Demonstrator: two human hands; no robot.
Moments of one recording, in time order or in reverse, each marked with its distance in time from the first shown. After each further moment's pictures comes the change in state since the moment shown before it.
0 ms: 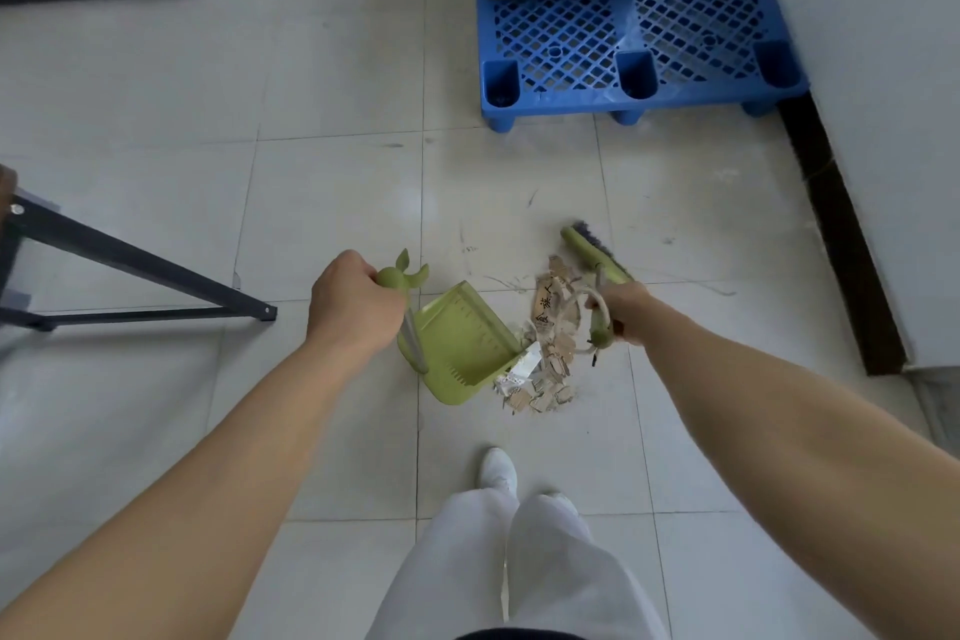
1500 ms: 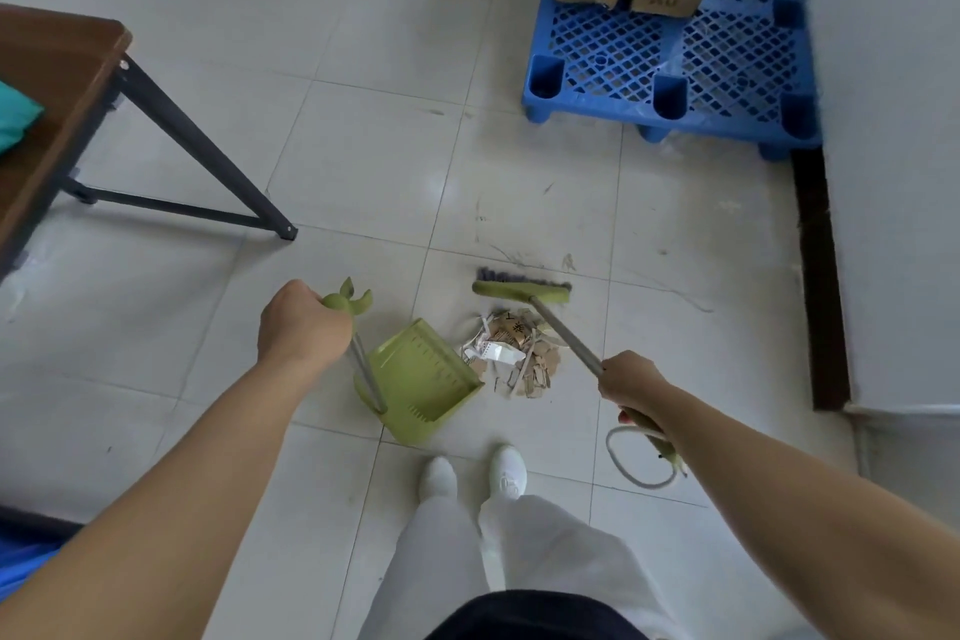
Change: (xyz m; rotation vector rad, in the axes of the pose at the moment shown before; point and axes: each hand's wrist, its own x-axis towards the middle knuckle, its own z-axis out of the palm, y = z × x) left_hand -0.155 -0.100 -0.012 -0.052 0.108 -0.308; right_hand -0.126 0.137 -0.034 -0.976 0.023 -0.061
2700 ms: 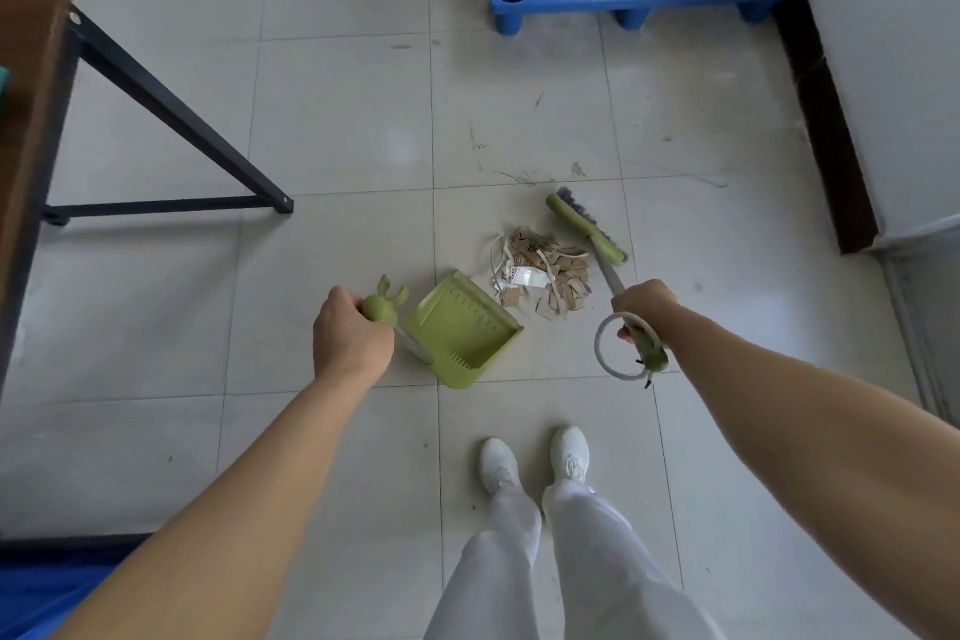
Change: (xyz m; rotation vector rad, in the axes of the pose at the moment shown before) left_hand 0.031 -0.160 0.018 -0.006 -0.144 0.180; right_hand -0.052 -0.047 0.135 0.181 0.036 0.052
